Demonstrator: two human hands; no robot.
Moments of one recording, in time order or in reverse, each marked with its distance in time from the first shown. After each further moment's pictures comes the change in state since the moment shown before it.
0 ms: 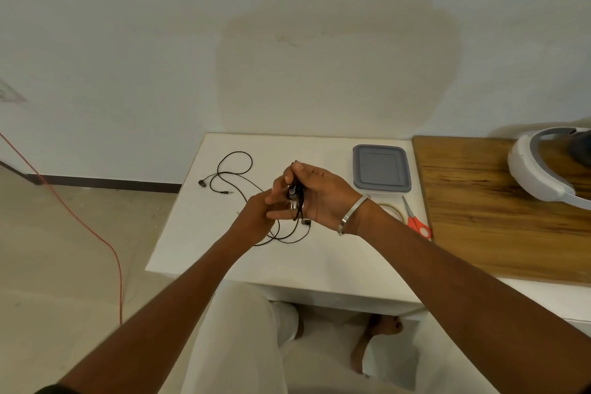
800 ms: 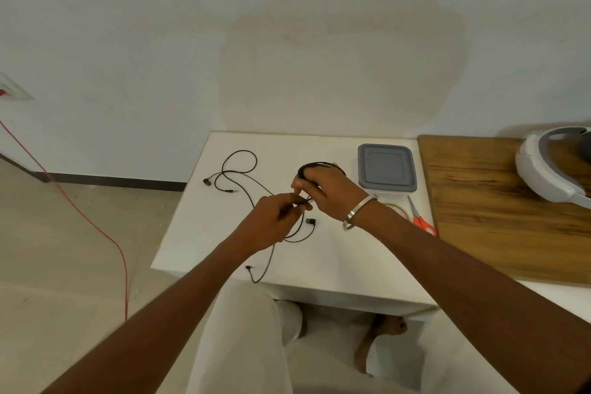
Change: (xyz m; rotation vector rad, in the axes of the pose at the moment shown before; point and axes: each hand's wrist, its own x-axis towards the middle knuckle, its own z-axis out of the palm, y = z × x) left_hand -0.016 0.014 0.003 0.308 -0.059 0.072; right_hand 0.012 0.003 -0.030 -1.498 0.281 -0.201
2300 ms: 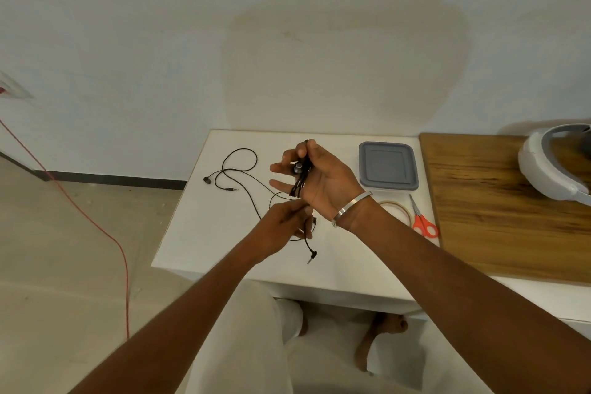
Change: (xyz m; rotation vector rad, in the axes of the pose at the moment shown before) left_hand -0.003 0.001 0.021 -0.424 -0.119 -0.087; right_hand 0.002 -0.040 -0.001 1.632 -0.005 0.162
